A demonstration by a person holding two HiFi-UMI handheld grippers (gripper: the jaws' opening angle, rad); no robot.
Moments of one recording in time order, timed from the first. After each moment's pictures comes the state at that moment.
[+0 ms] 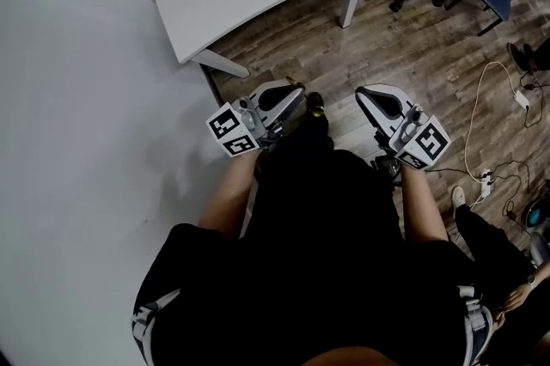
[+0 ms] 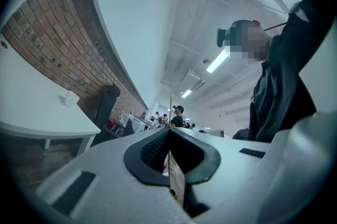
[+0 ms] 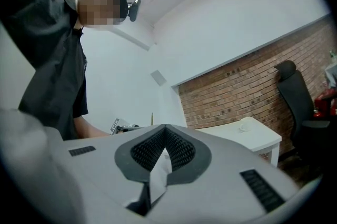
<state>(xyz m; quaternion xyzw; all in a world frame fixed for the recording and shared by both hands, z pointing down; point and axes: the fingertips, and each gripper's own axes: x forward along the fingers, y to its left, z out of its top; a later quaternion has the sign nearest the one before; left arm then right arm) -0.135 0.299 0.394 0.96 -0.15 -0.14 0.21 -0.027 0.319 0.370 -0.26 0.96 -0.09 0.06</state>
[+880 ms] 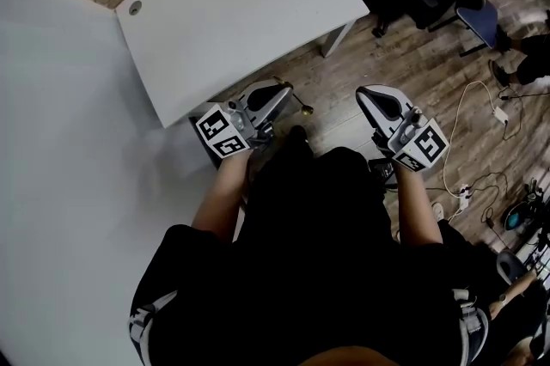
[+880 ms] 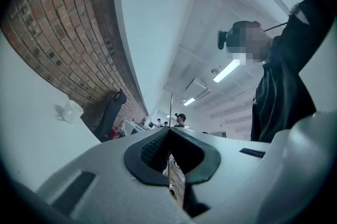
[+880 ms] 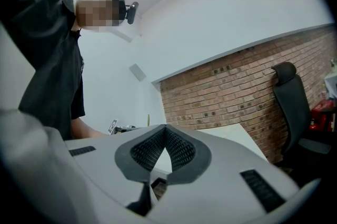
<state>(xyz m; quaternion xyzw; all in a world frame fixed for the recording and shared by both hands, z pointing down) -0.146 0.067 0.399 0.95 -0.14 -0.18 0.23 -0.017 0.095 0.362 -0.31 0.95 -0.09 0.02</state>
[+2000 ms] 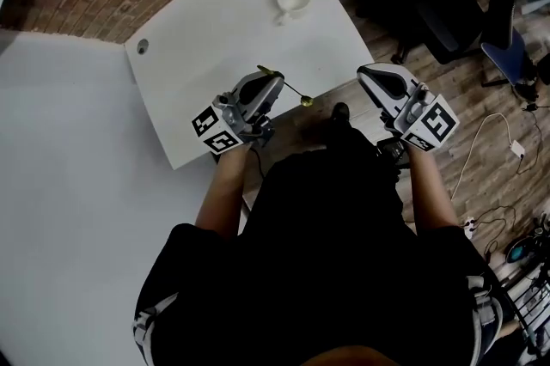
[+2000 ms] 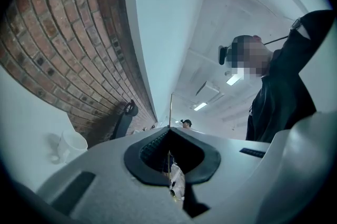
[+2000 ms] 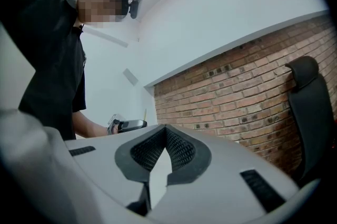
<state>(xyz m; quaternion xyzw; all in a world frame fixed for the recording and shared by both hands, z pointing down) -0.096 -0.138 0.362 0.94 -0.19 -0.19 0.23 0.051 -0.132 0.350 -0.24 0.97 -0.07 0.04</state>
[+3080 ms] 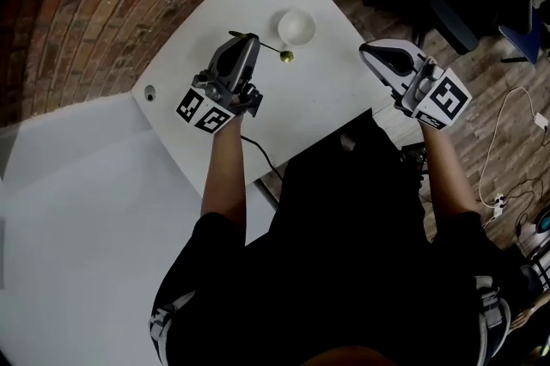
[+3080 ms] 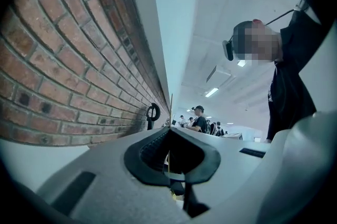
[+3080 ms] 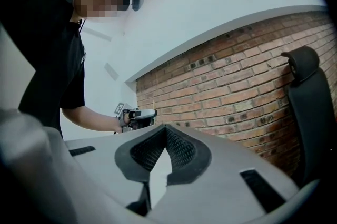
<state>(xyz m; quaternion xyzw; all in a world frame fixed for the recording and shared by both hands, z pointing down) -0.118 -0.364 0.368 0.95 -0.24 -0.11 0.17 0.055 -0.296 0.381 -0.28 0.96 -0.08 0.02</state>
